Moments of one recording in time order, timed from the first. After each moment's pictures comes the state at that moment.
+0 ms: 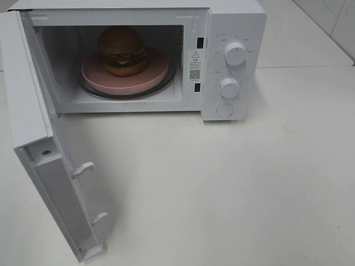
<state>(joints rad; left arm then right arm) 0.07 0.00 -0.50 -0.09 1.04 0.03 0.12 0.00 -0.51 -0.09 1.01 0.15</state>
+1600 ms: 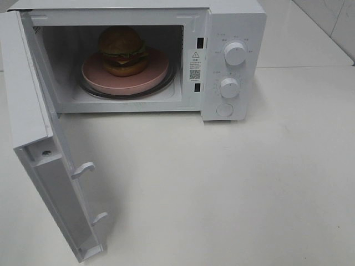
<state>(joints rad) 0.07 0.00 -0.51 -0.09 1.04 0.03 0.12 0.00 -0.51 -0.09 1.01 0.15</state>
